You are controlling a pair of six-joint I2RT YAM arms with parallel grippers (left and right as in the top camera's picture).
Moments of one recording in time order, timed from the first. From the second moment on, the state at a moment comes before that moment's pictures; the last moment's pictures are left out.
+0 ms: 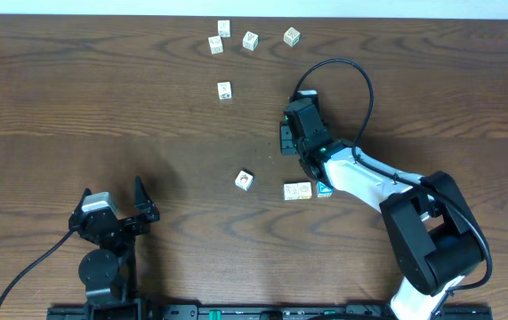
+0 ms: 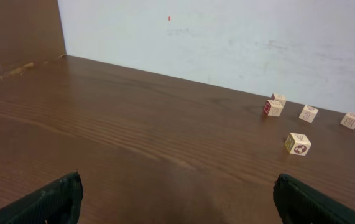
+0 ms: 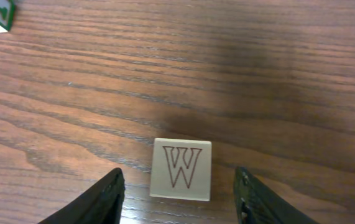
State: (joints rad) left arm 0.12 0.01 0.03 -0.12 -0.06 -0.15; right arm 0.52 1.89 1.03 -0.01 0.23 0.37
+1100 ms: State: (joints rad) left arm 0.12 0.01 0.03 -0.12 -0.06 -0.15; right arm 0.47 1.90 1.03 0.01 0.15 0.41
